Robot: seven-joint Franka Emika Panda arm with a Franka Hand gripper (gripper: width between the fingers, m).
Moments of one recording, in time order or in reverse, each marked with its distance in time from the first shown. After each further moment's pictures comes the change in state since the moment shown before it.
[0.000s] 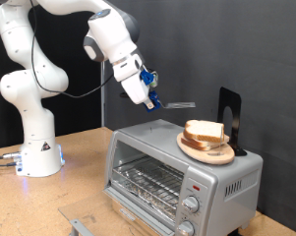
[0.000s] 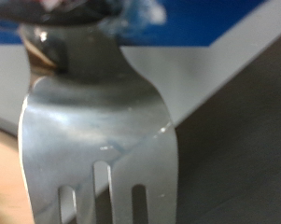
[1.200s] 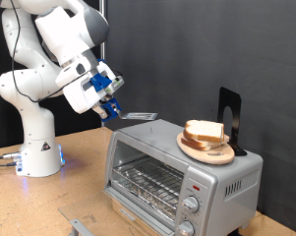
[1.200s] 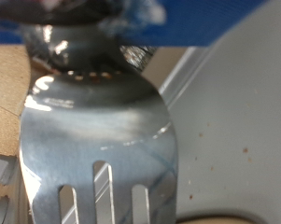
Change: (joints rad) arm -0.209 -0.074 -0.155 -0.044 -0.118 -0.090 -0.076
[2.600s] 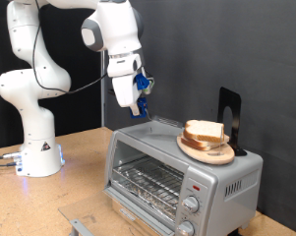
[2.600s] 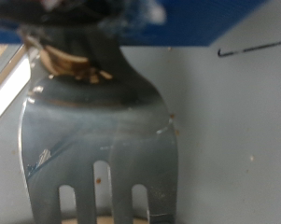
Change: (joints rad) arm -0.024 0.225 0.212 0.280 -0.253 -0.224 0.270
